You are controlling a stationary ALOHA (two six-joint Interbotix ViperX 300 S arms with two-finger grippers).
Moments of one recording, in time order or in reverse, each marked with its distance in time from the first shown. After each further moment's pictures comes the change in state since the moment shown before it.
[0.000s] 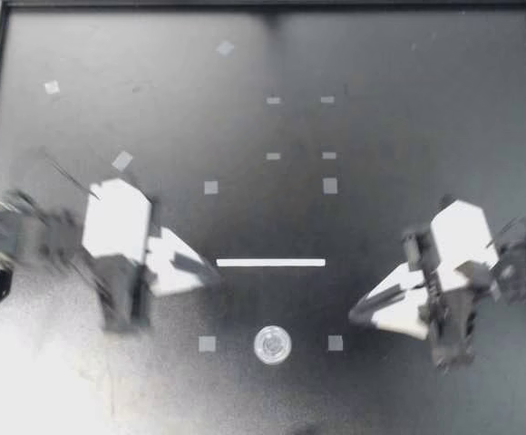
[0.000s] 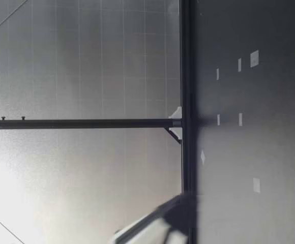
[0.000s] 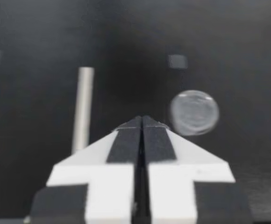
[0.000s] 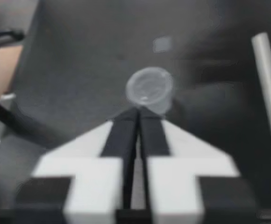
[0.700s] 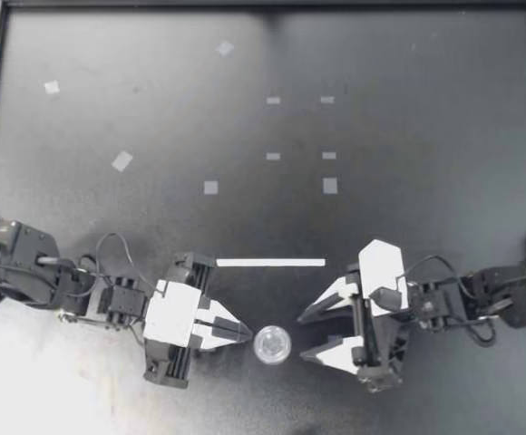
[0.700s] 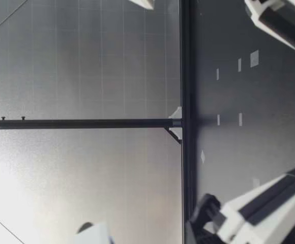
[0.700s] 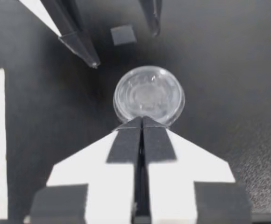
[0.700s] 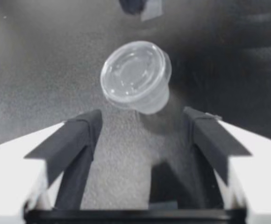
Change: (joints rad) left arm -0.110 0.368 -0.044 -0.012 -0.319 0.132; right arm 0.032 0.431 -0.186 0.089 -0.183 0.049
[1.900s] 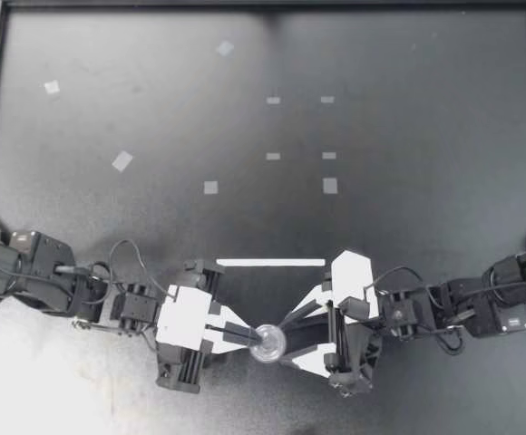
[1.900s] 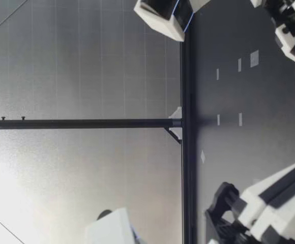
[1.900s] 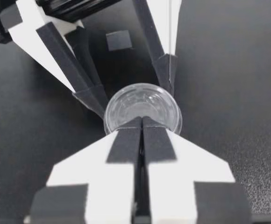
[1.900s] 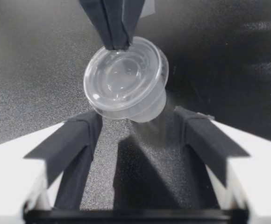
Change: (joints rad) left arm -0.011 0.074 -0.040 -0.003 -0.052 -0.032; right arm 0.000 0.126 -0.103 0.018 -0.002 -0.008
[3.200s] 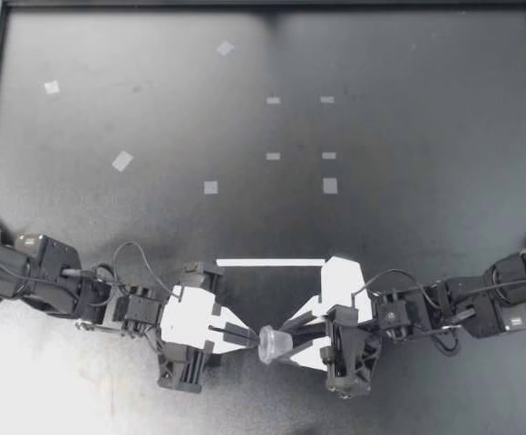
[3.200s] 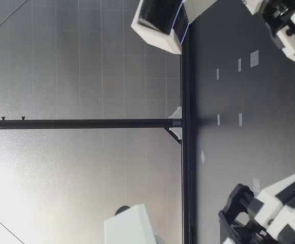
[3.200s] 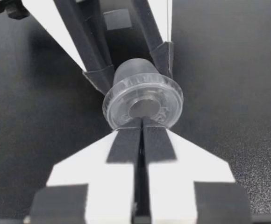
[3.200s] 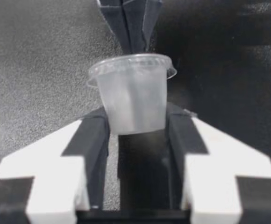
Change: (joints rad) left arm 0.000 0.029 0.000 0.000 -0.006 -0.029; right arm 0.000 -0.038 -0.028 -0.025 0.172 -0.029
